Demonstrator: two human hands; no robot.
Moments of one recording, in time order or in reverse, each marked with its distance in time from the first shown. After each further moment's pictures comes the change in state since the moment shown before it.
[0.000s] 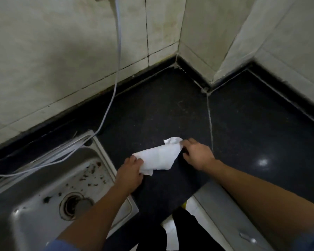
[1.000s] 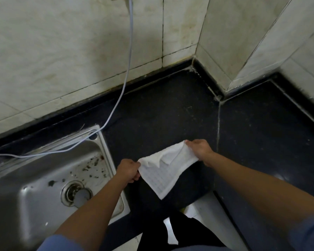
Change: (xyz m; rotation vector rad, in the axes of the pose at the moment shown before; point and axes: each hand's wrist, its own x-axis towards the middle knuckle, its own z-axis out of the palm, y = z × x) left_hand 0.021 0.029 -0.022 -0.889 -0.064 -0.788; right_hand 0.055 0.021 -0.024 0.870 -0.110 0.425
